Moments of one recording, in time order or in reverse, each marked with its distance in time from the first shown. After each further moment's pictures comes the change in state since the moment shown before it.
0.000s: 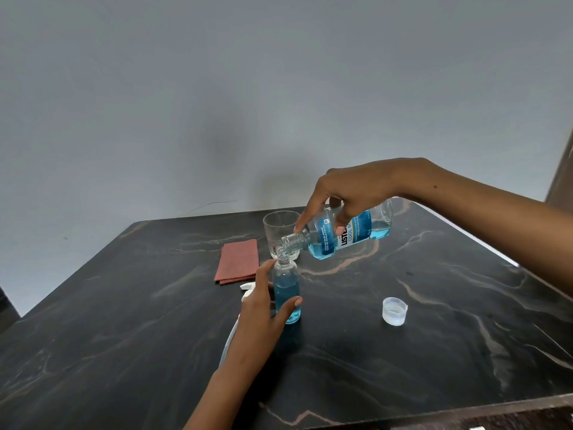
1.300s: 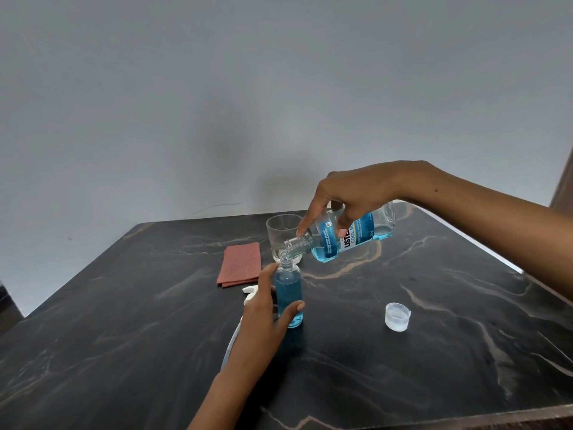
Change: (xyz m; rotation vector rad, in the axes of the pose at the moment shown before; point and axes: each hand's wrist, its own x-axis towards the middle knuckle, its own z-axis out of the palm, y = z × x) left_hand 0.004 -0.012 0.004 0.008 0.009 0.027; right_hand -0.001 -0.010 -0.006 -0.046 -0.049 0.012
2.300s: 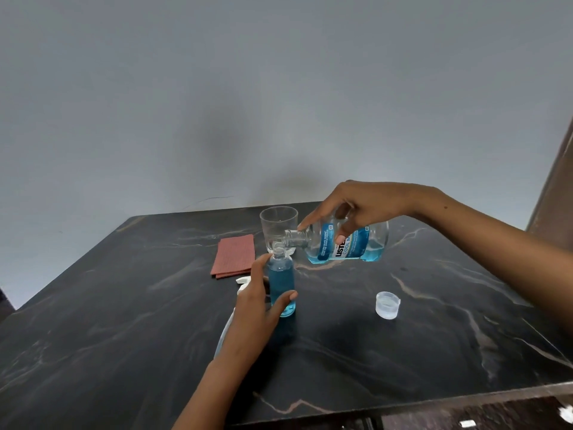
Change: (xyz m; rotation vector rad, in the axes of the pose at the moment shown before) left_hand -0.001 -0.003 0.002 0.000 0.045 0.040; right_hand -0.018 0.026 0.043 0.301 0.118 0.008
